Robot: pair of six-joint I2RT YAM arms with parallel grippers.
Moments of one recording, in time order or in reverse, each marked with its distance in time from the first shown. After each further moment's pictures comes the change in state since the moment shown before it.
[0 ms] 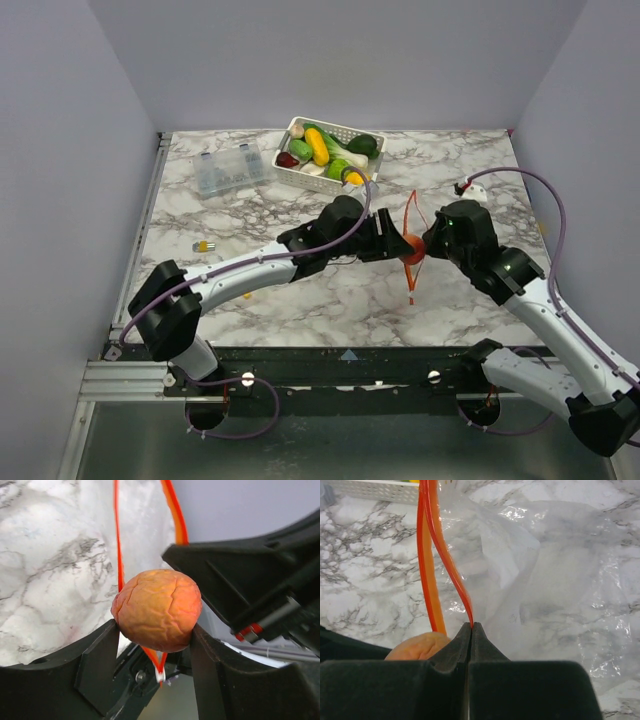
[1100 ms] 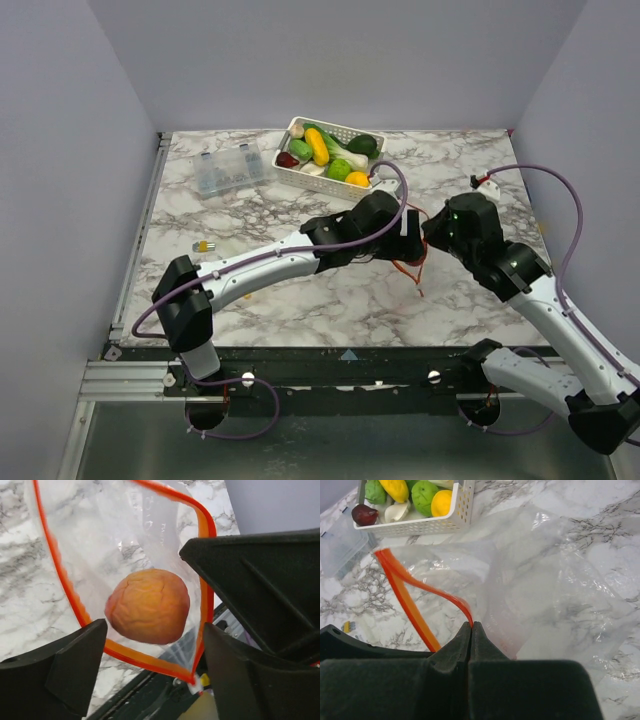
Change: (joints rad) left arm -0.104 0.137 0.345 -0.423 -0.272 0.194; right arm 0.002 0.012 0.085 -0.023 0.037 0.225
